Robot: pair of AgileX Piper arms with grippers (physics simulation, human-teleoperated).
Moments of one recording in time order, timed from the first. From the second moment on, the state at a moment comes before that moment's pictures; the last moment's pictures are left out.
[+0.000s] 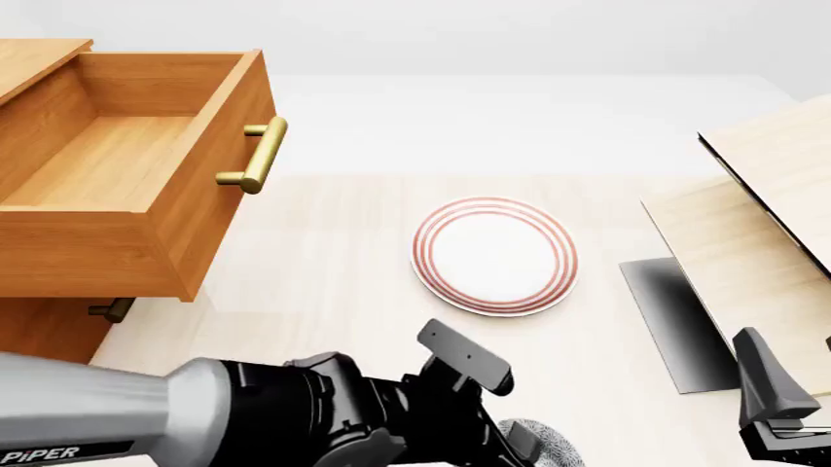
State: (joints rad) left arm -1.13 1.69 -0.85 0.03 -0.41; right arm 0.00 0.01 0.00 0.00 0.00
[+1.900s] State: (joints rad) left arm -1.15 1.73 -0.79 -0.08 -0.50; right arm 0.00 0.01 0.00 0.00 0.00
